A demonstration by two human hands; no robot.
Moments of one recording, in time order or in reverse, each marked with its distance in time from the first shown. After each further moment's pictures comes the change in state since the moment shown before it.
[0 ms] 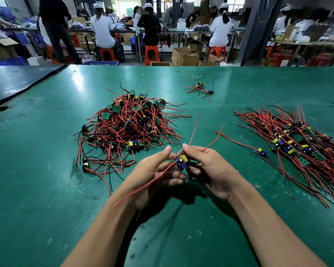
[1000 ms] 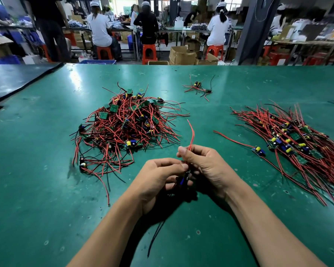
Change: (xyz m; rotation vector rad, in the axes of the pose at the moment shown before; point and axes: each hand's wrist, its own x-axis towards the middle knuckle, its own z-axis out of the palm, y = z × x) left_hand 0.002 -0.014 0.006 0.166 -0.016 0.011; right_hand 0.003 0.011 -0.008 0.042 0.041 -0.009
